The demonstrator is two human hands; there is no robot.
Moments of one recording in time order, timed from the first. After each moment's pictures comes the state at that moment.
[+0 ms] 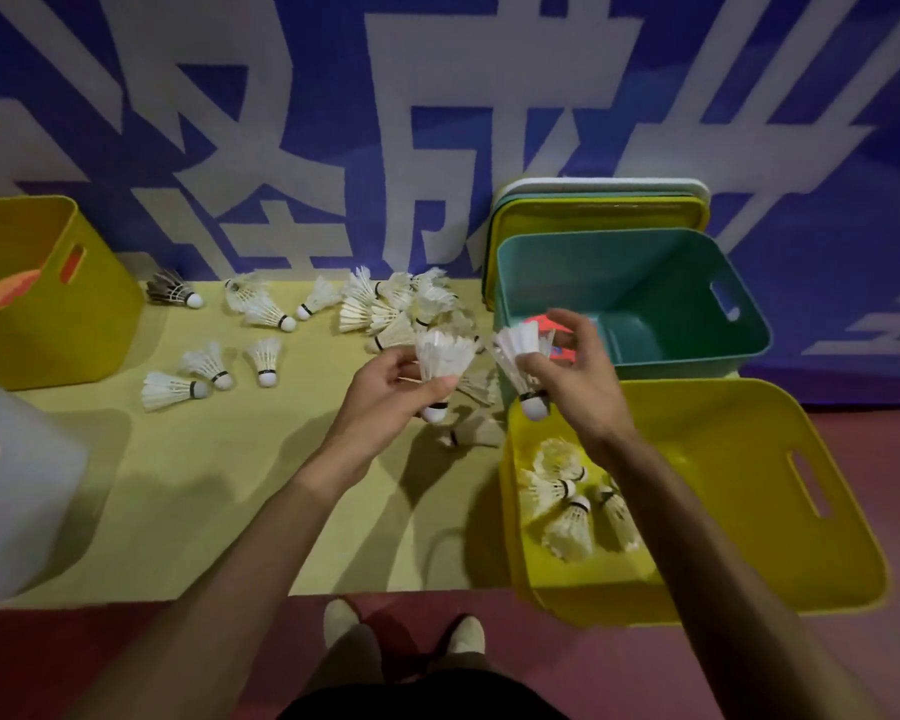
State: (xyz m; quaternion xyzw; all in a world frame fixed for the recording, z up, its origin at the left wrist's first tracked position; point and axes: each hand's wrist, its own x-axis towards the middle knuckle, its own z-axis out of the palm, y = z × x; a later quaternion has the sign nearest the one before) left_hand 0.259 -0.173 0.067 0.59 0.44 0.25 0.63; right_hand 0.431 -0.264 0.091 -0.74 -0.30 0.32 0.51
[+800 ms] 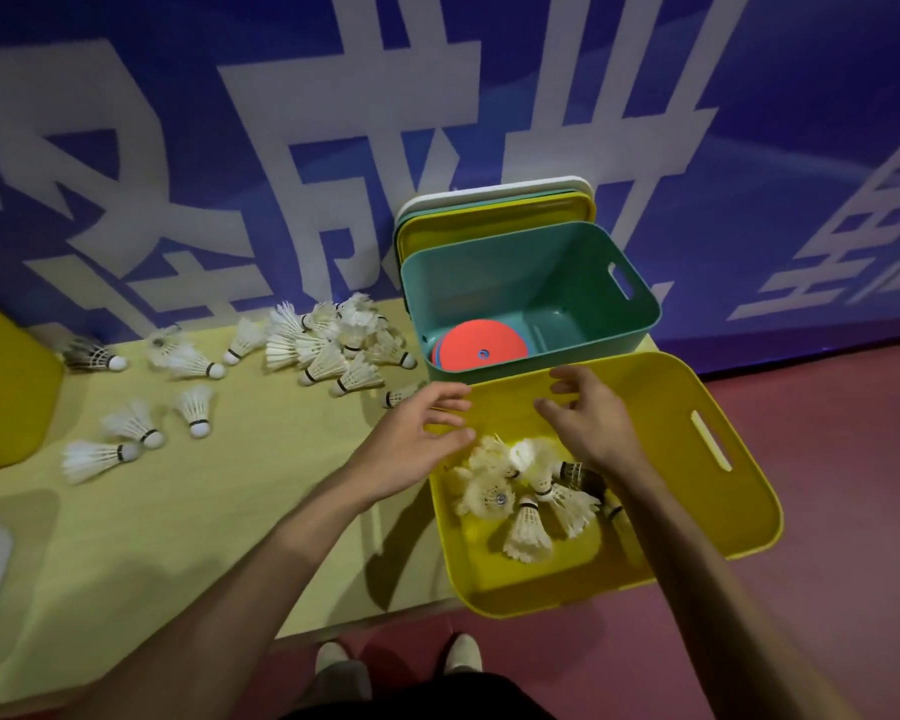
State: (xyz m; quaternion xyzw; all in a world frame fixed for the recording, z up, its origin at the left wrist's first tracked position) left_hand 0.333 -0.232 0.074 0.75 0.30 0.08 0.58; right_hand 0.500 -0.350 0.073 -0.86 -0.30 0.24 0.34
